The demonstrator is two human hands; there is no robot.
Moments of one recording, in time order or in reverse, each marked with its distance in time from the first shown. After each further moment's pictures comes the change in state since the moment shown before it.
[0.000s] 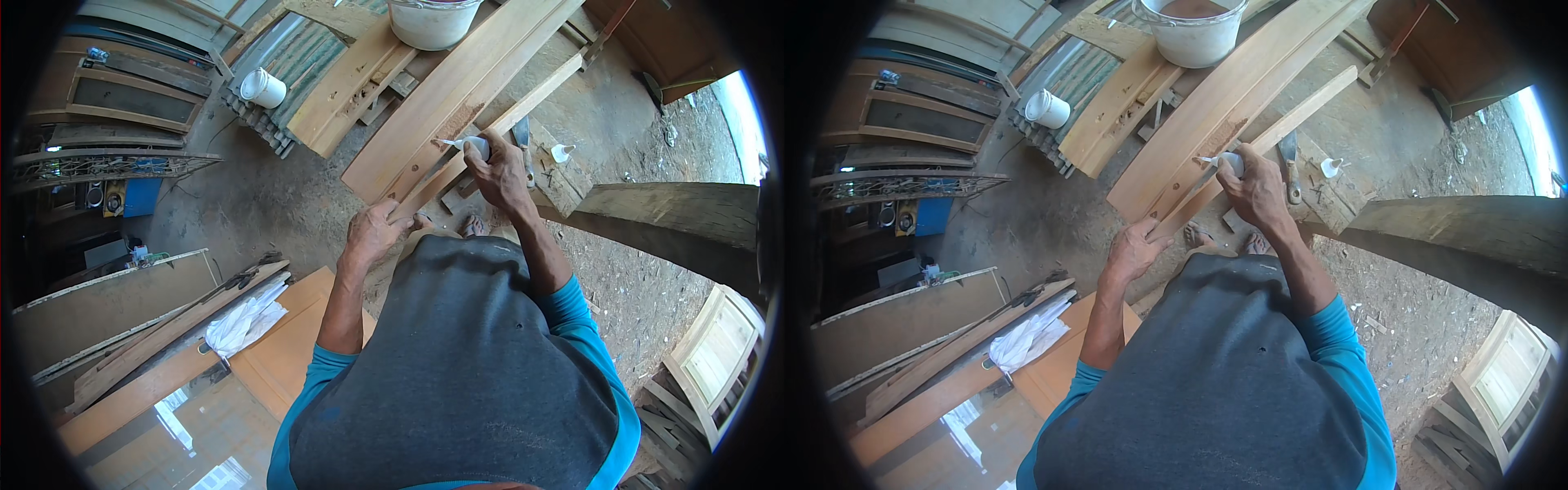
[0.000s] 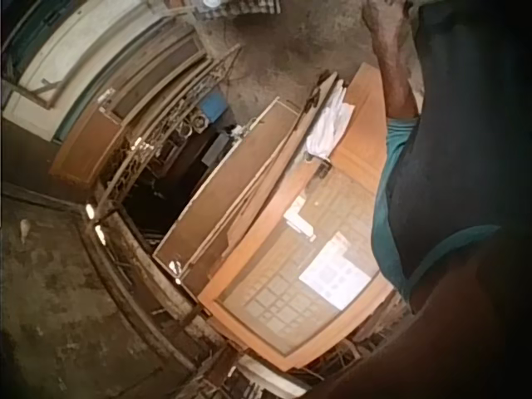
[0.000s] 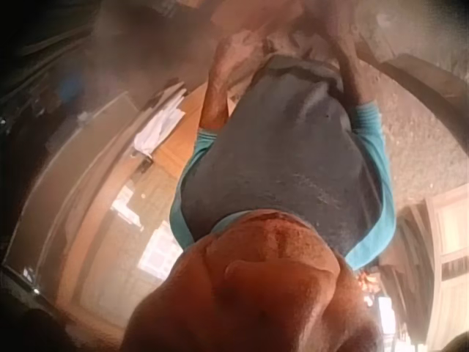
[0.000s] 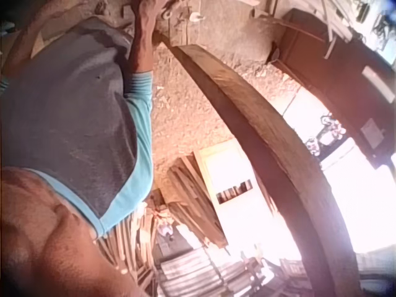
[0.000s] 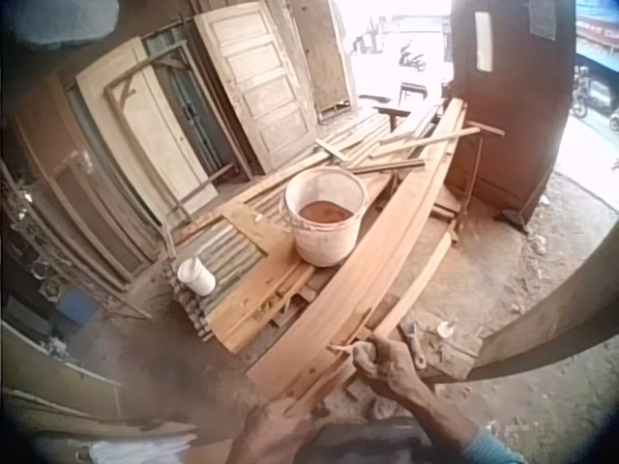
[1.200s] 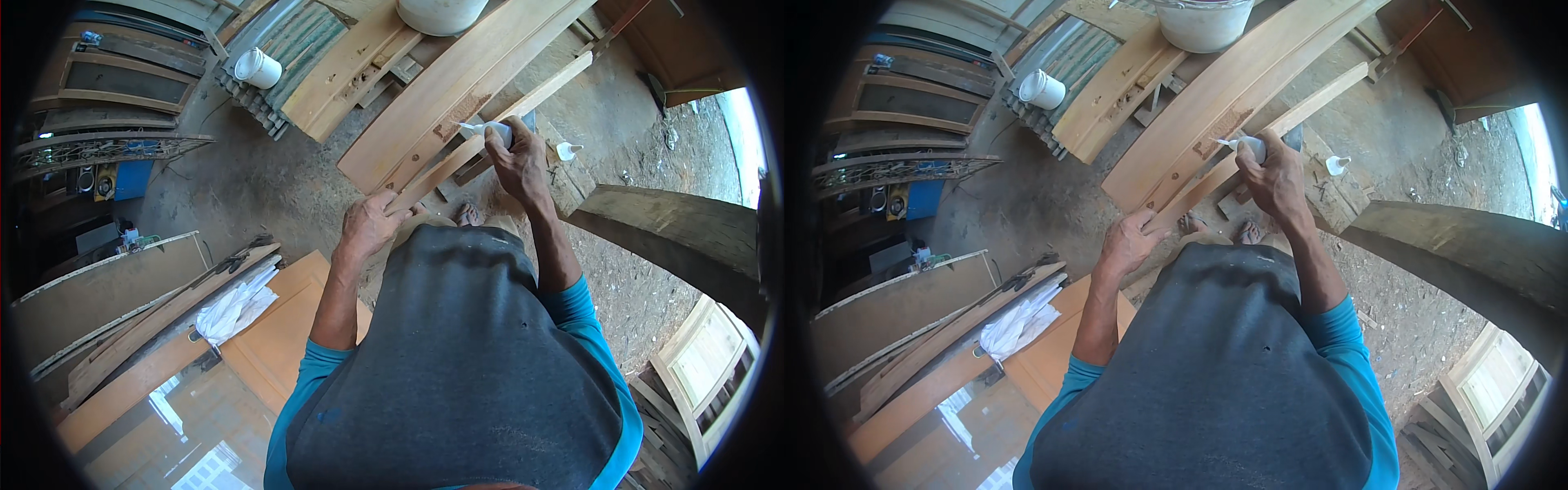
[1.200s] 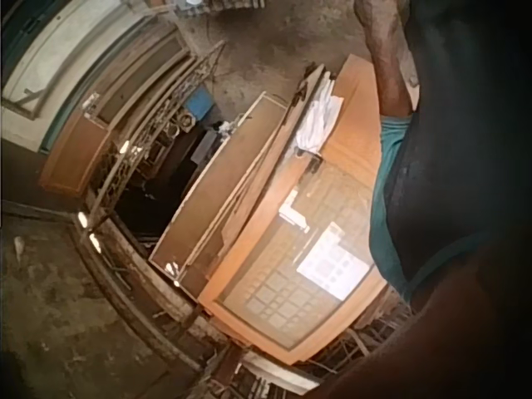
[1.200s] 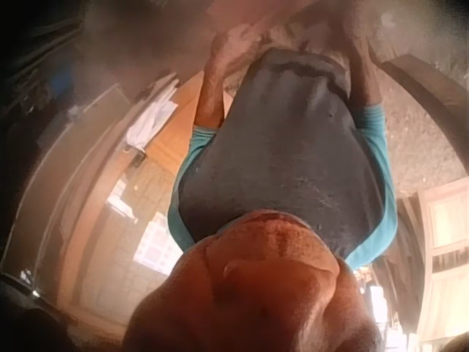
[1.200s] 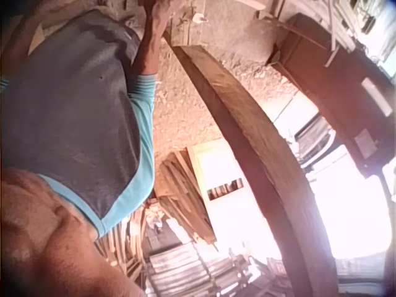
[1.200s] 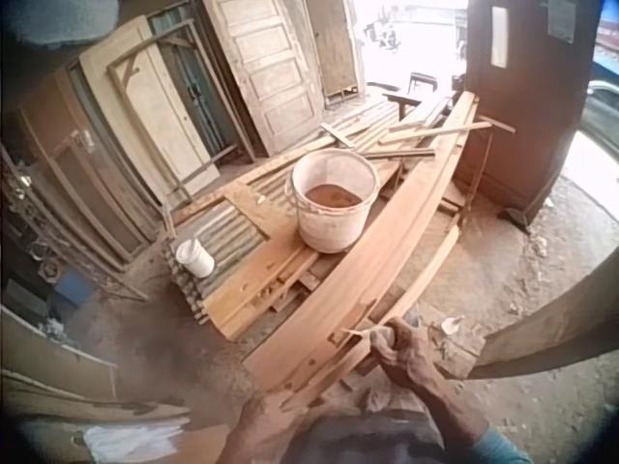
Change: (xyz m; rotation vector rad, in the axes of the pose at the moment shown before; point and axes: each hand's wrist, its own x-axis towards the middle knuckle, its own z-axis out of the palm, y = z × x) left_hand 0.000 -0.004 0.002 -0.046 0.014 0.019; right_hand 0.008 -0.004 -0.021 -0.009 0.006 0.093
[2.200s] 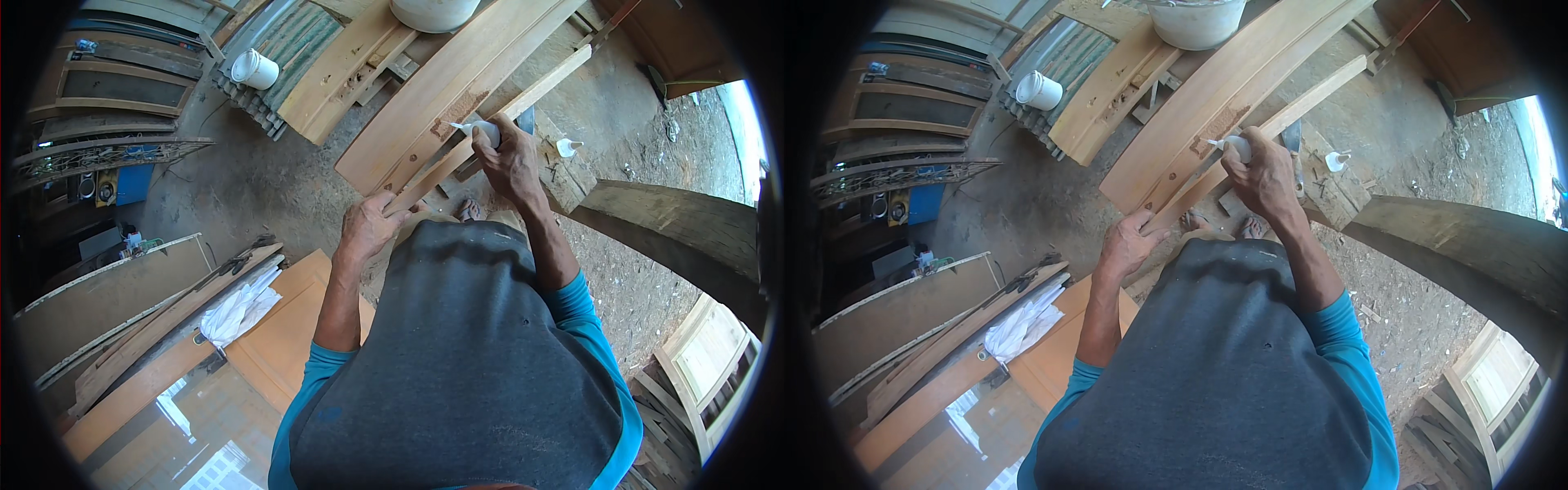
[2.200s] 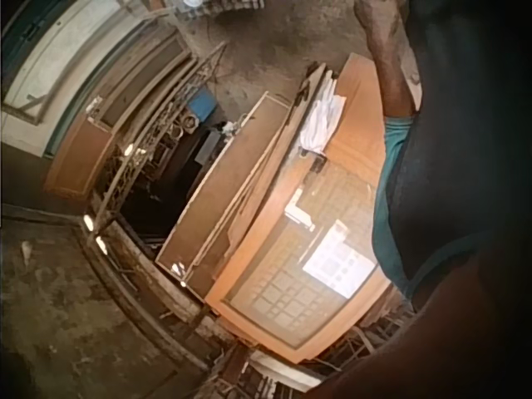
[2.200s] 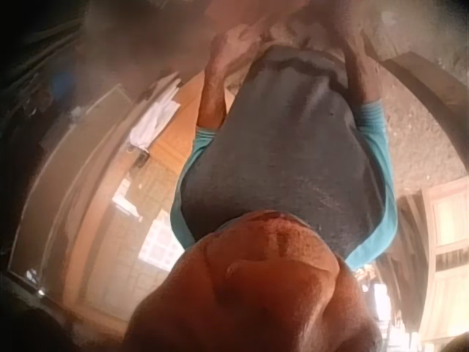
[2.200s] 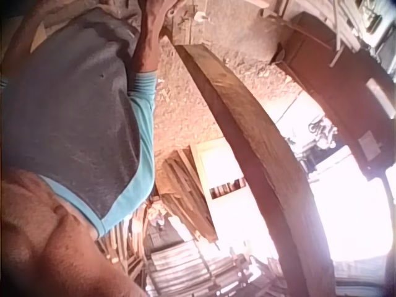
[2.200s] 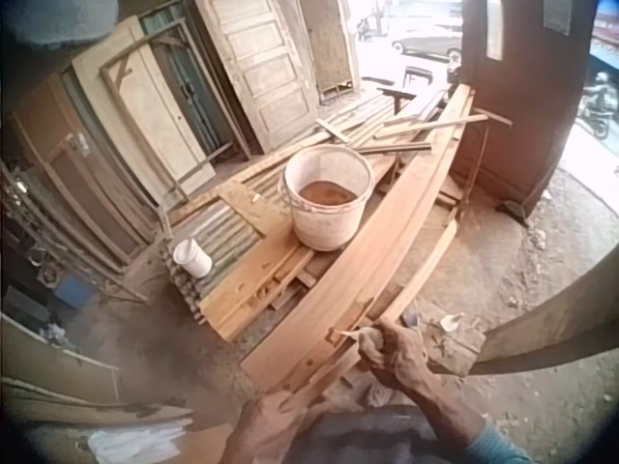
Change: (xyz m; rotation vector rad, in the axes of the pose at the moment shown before) left_hand 0.000 0.009 -0.002 -0.033 -0.016 -0.064; right_hand 0.003 -0.003 0.010 -0.042 -0.015 -0.074
